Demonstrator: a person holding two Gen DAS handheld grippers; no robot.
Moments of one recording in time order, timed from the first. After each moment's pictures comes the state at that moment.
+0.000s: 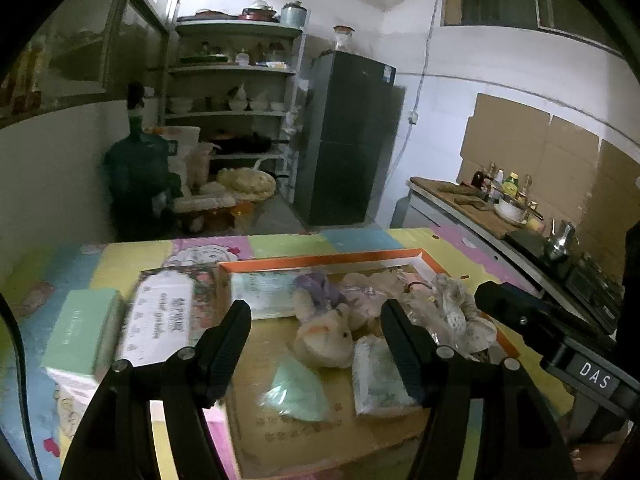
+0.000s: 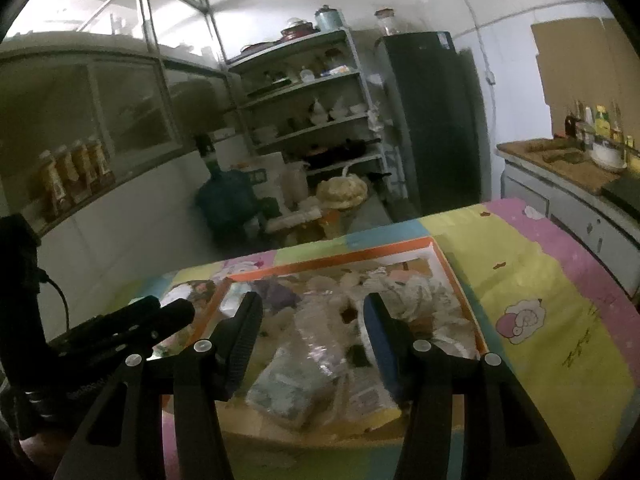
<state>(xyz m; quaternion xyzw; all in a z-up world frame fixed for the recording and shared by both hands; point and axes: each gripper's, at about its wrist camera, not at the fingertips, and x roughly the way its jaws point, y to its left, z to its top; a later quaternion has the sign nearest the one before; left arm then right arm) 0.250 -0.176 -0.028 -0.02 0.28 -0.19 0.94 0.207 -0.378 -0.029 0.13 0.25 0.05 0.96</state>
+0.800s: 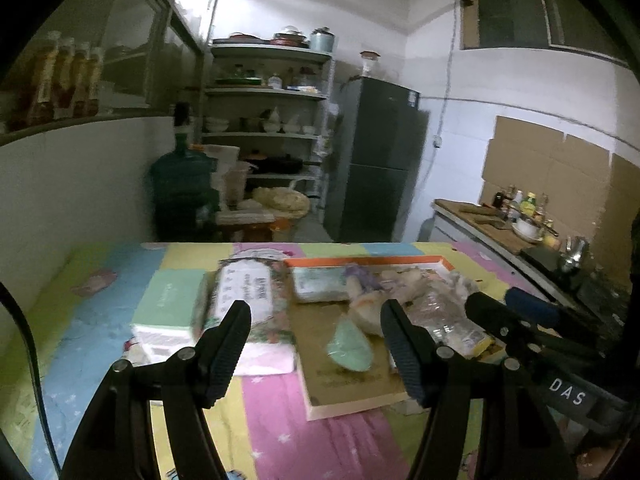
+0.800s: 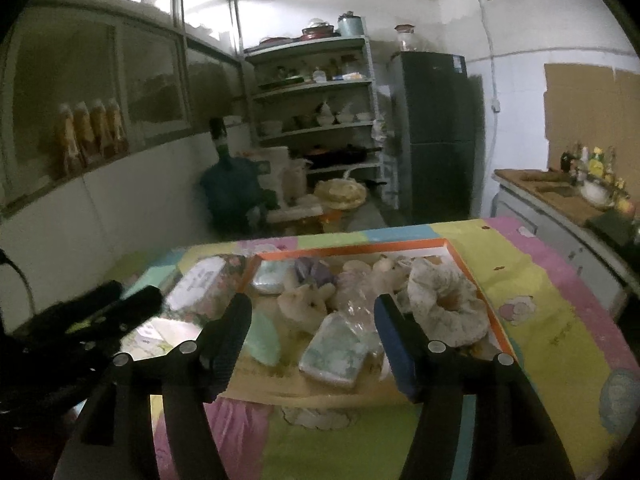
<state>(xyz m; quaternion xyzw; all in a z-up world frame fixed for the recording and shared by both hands) 0.182 -0.118 -0.017 -0.03 0.24 -0.13 0.96 0.166 -0.301 -0.015 0.06 0.25 0.02 0.97</state>
